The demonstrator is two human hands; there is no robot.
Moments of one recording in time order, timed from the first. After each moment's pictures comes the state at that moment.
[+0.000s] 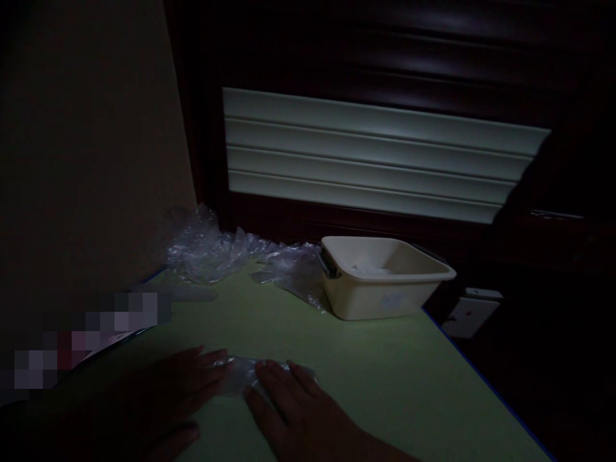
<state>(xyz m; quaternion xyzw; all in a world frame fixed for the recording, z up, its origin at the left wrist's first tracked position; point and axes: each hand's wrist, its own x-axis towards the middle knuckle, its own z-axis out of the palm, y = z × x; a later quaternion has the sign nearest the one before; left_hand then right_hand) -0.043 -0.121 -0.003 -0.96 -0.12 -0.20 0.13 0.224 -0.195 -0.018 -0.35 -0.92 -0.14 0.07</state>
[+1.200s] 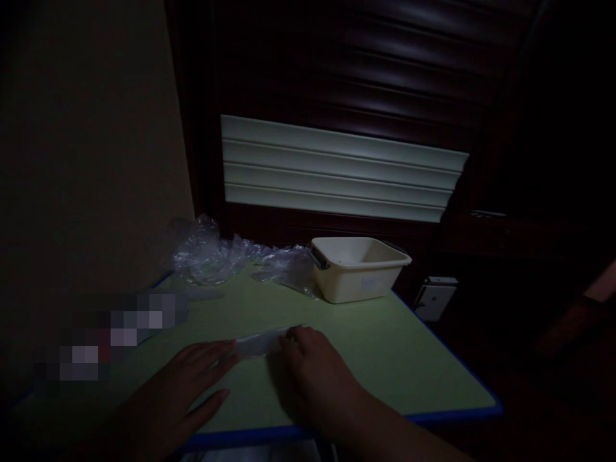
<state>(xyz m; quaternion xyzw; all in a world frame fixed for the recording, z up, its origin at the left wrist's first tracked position) -0.048 -0.130 -0.019 -0.95 -0.20 -0.21 0.08 0.190 -0.218 0.016 -0.57 -0.80 -0.05 0.16</state>
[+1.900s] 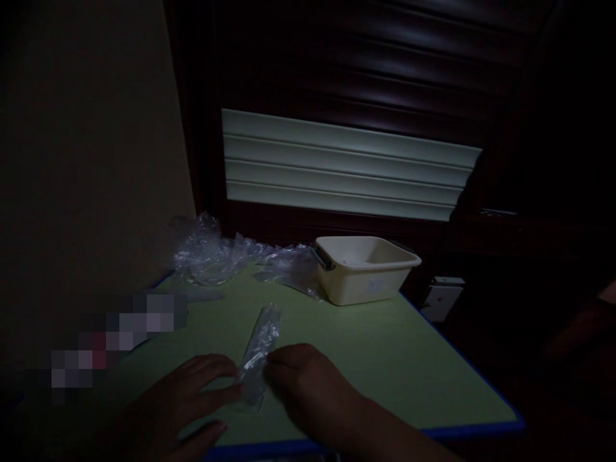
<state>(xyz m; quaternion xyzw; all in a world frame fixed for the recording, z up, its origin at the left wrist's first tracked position) -0.047 -0.142 0.002 -0.96 -0.13 -0.24 0.00 0.187 -0.206 0.006 -0.47 -0.86 0.01 0.21</state>
